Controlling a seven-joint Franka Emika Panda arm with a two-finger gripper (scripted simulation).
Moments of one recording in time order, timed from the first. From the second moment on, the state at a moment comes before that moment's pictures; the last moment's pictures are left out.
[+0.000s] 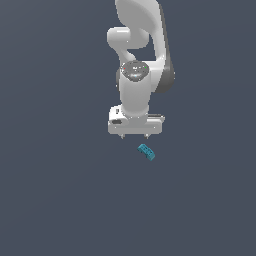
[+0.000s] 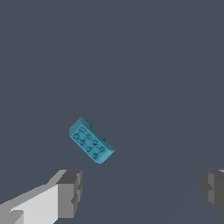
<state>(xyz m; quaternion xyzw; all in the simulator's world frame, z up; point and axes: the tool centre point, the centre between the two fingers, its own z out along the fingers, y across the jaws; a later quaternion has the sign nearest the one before) -0.006 0.028 0.162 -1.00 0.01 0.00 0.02</state>
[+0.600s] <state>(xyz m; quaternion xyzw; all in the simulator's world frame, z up) -0.013 0.046 0.152 -1.00 0.01 0.02 0.03</state>
